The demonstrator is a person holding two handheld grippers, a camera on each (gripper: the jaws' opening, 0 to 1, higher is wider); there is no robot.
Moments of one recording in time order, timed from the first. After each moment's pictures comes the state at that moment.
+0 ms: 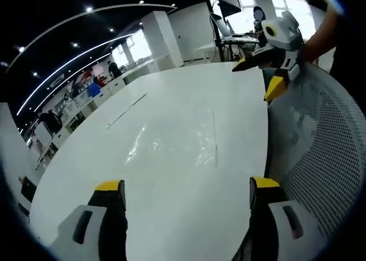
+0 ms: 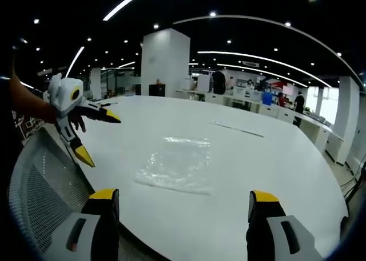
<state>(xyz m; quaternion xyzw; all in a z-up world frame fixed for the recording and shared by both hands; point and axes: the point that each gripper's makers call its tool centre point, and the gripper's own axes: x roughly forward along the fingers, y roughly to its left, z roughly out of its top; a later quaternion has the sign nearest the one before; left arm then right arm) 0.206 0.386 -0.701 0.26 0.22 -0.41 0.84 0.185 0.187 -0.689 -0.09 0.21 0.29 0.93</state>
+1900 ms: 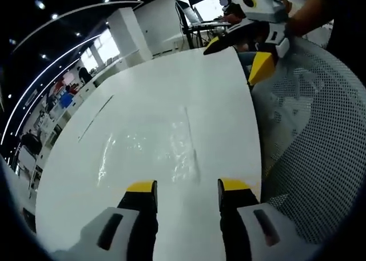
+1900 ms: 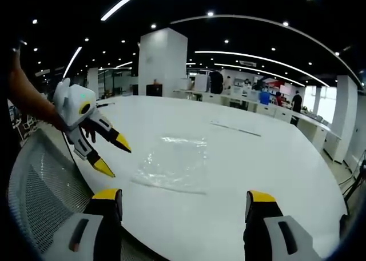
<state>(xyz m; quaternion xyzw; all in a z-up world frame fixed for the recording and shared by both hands) 0.206 0.331 -0.737 0.32 0.24 -0.50 0.77 0.186 0.185 -0.687 -0.09 0.21 0.28 0.93</state>
